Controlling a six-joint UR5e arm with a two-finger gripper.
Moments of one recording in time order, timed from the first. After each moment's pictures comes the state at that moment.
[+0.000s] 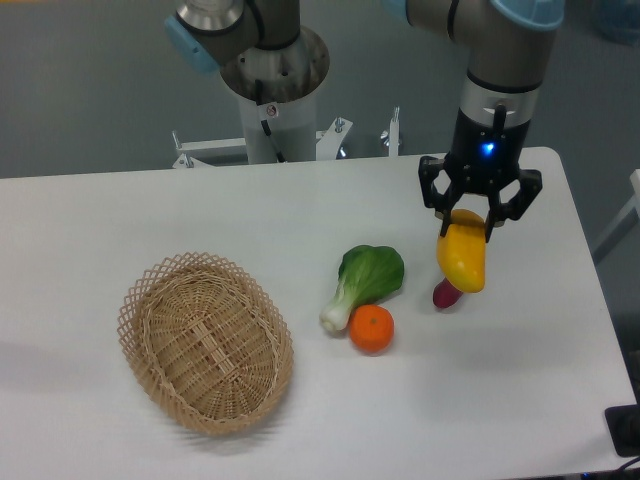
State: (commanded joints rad) arm 2.72 -1.74 -1.53 -1.19 1.33 0.94
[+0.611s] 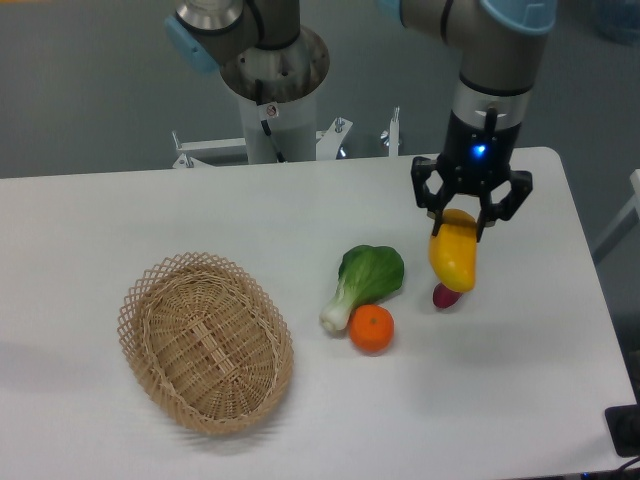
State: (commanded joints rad) arm 2.67 -1.70 -1.63 -1.18 1.33 0.91
